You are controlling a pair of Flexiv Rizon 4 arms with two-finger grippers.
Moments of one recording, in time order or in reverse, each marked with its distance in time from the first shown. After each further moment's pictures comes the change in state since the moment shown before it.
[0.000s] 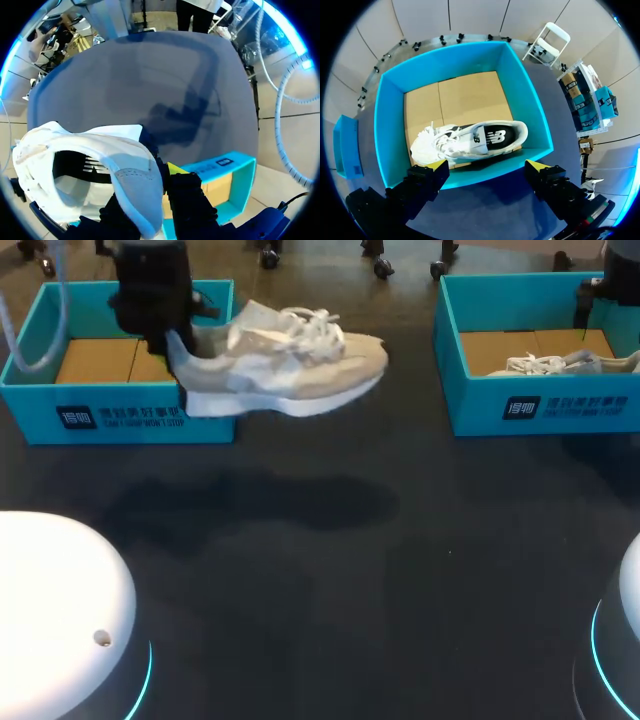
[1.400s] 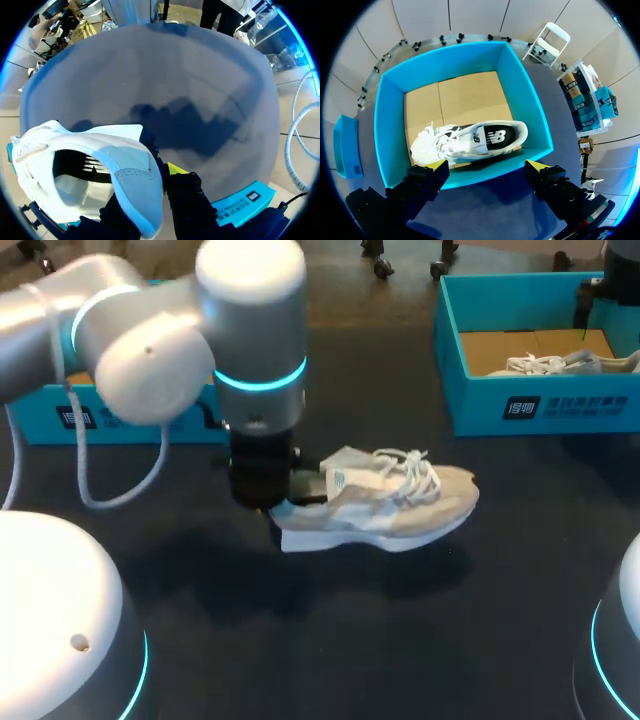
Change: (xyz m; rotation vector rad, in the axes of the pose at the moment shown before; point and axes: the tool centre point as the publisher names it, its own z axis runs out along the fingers) left arm -0.130 -0.109 0.129 -0.062 0.003 -0.073; right arm 0.000 0.000 0.000 0.000 0.000 0.000
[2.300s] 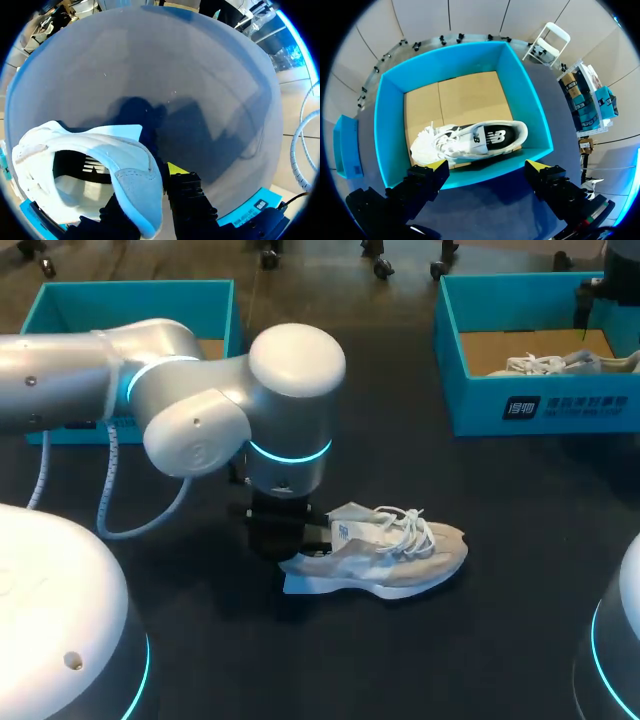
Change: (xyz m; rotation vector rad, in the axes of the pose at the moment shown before) left arm -0.005 -0.016 0.088 0.016 0.102 0.001; right arm 0.000 0.000 0.000 0.000 0.000 0.000
